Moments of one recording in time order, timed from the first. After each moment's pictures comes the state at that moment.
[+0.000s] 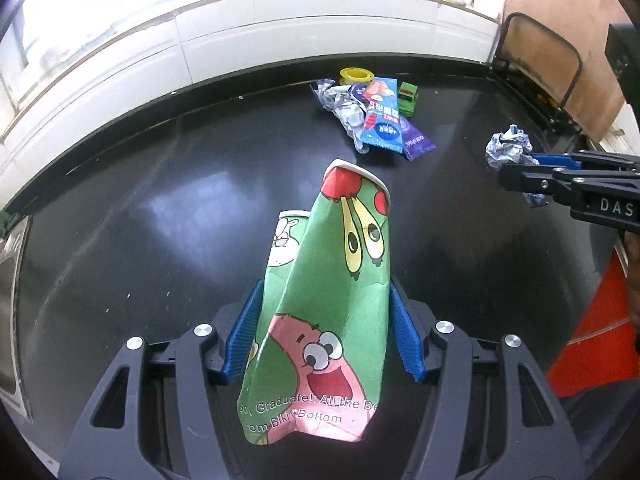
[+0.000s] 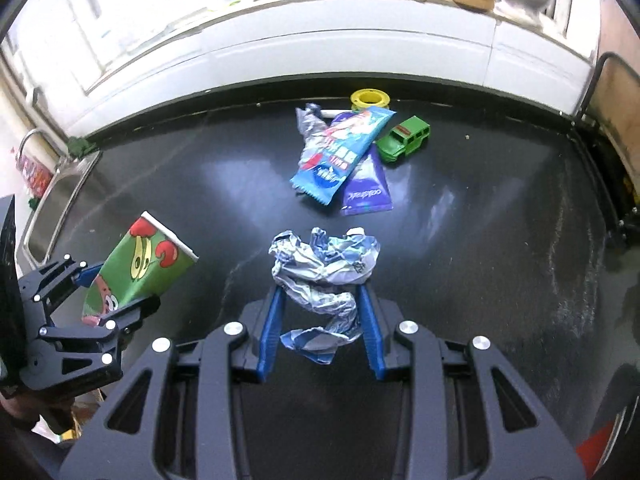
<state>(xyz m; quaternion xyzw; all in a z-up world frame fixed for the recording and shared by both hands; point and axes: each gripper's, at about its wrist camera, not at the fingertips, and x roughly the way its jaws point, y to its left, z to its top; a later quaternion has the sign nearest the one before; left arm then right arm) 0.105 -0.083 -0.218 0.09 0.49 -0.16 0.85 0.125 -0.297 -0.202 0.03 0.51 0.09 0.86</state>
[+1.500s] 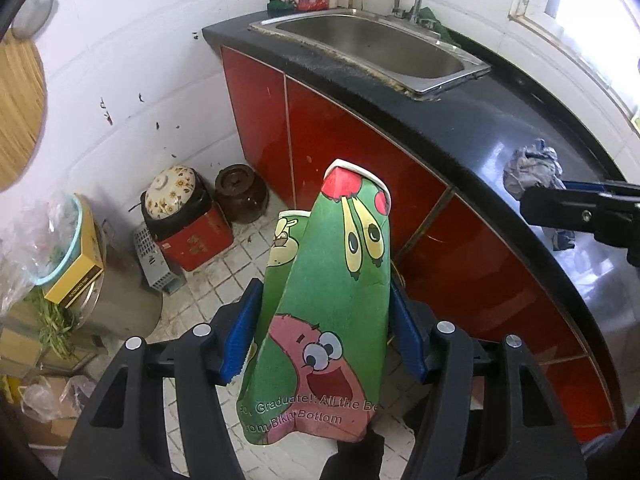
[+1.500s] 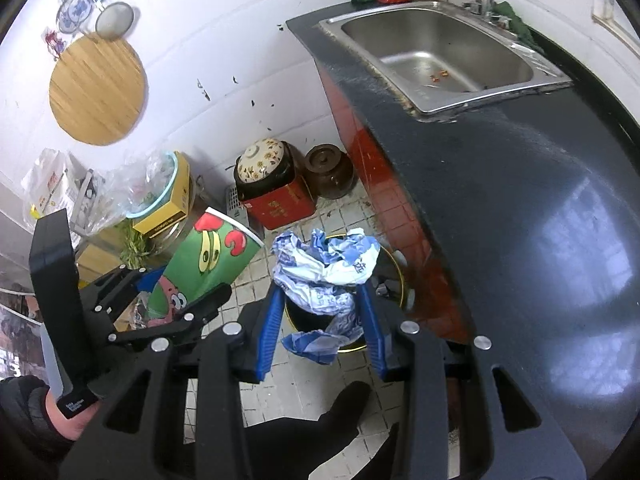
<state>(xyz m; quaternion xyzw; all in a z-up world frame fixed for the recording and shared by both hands) -0.237 0.296 -0.227 -0.20 0.46 0.35 0.80 -0.079 0.231 -0.204 -0.20 0.50 0.56 0.63</state>
